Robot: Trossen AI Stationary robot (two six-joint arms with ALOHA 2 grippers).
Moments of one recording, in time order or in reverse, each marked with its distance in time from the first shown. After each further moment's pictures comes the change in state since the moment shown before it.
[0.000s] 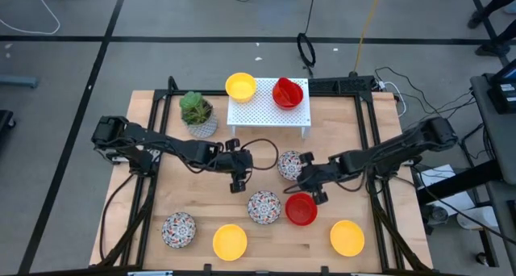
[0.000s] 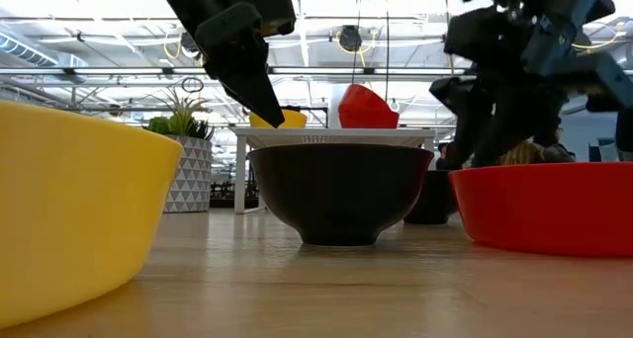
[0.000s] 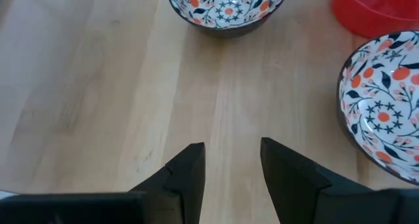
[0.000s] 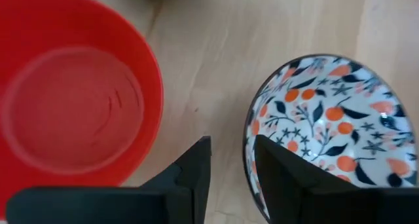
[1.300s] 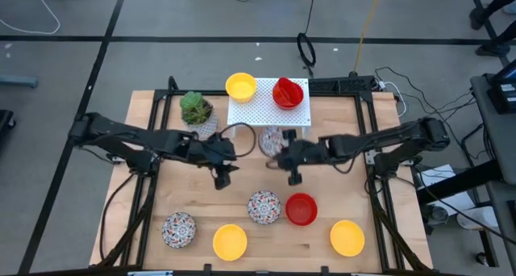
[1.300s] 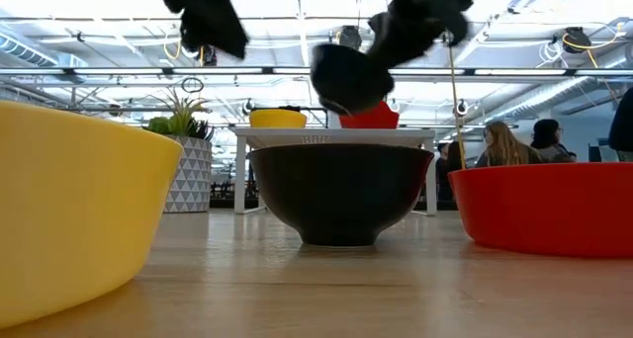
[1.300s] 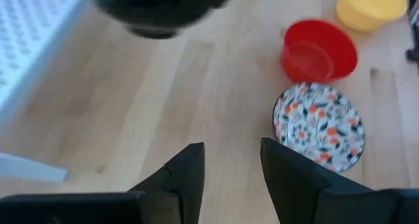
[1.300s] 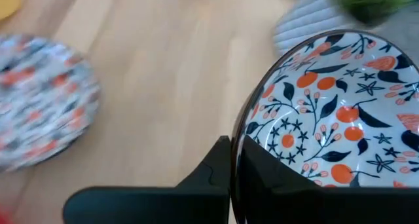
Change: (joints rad) left arm -0.017 -0.278 0.004 -0.154 0.059 -0.191; right arm -0.161 0.077 0.344 0.042 0.114 -0.152
